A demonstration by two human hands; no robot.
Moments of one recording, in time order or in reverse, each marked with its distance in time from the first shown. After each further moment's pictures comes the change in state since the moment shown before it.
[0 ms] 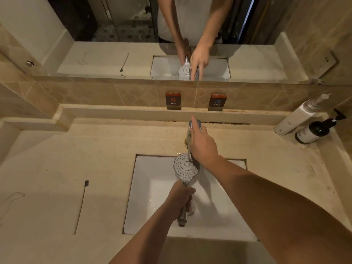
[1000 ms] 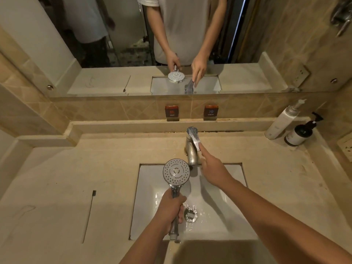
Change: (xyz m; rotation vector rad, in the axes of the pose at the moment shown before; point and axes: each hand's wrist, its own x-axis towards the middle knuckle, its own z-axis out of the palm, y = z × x) left_hand -0.047 -0.021 -0.032 -0.079 0.016 0.138; right_hand -0.076 0.046 -0.004 0.417 -0.058 -0.065
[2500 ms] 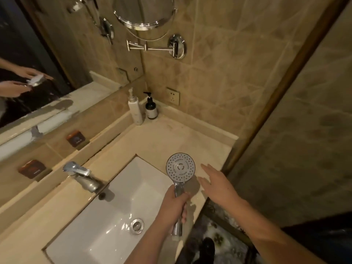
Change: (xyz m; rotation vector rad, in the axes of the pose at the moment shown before) left_hand -0.097 -0.040 0.146 0.529 -0.877 0.184; right_hand -0.336 0.079 -0.018 0.069 0.657 0.737
